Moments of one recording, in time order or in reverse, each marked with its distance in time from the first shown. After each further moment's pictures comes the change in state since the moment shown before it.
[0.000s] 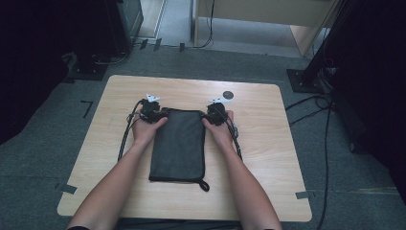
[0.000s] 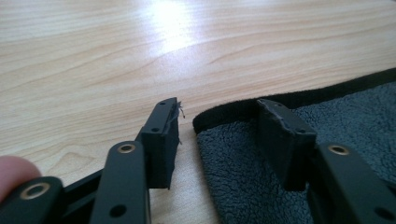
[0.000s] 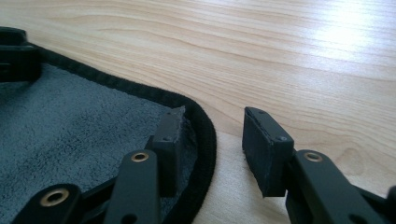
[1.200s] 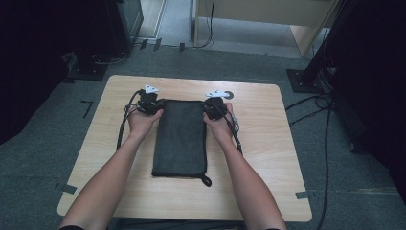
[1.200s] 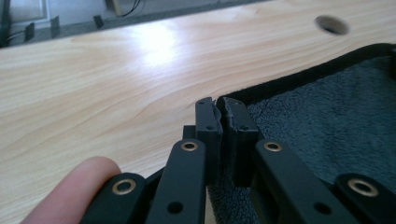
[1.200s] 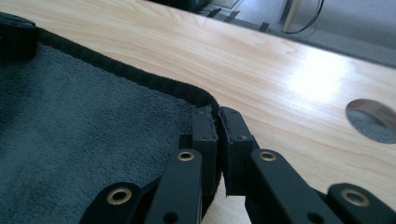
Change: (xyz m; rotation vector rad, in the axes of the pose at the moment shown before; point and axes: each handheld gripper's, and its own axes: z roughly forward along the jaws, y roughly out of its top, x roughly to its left) left arm -0.003 0.036 -0.042 -0.066 -0.097 0.058; right arm 0.021 0.030 -0.034 -0.086 -0.060 -0.144
